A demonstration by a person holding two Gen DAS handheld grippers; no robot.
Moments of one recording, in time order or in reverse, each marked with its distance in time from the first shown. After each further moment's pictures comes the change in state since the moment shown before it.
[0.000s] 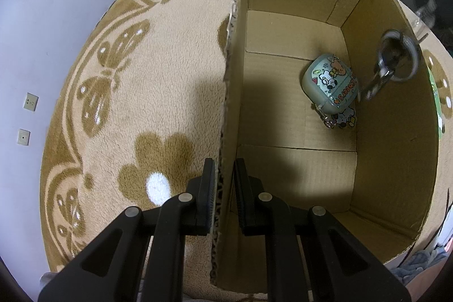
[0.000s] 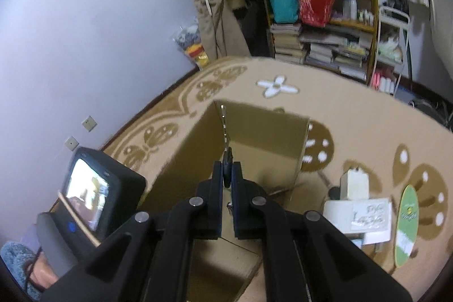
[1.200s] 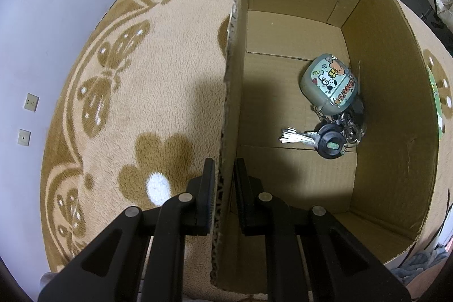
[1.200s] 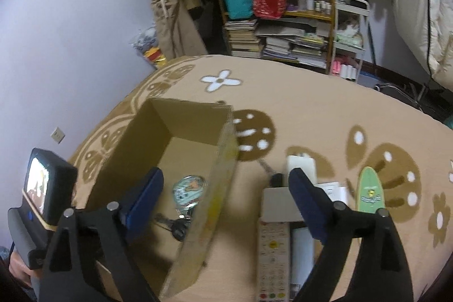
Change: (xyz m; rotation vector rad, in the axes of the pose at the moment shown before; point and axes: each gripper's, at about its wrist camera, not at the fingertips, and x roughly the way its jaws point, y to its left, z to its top) left arm 0.000 0.001 0.000 0.004 -0.002 0.000; right arm -0.024 -0.063 -0.004 0.095 -0.009 -0.181
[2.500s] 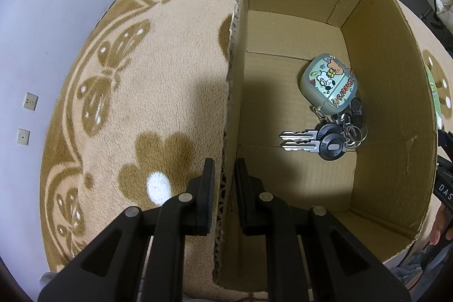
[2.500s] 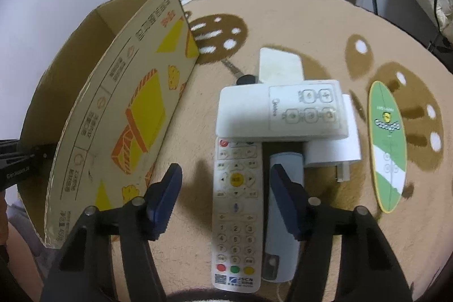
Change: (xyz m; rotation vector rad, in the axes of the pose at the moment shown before) left arm 0.000 0.003 0.000 -0.001 0.003 -0.004; right arm 0.066 -0.045 -0.081 0.011 0.280 0.018
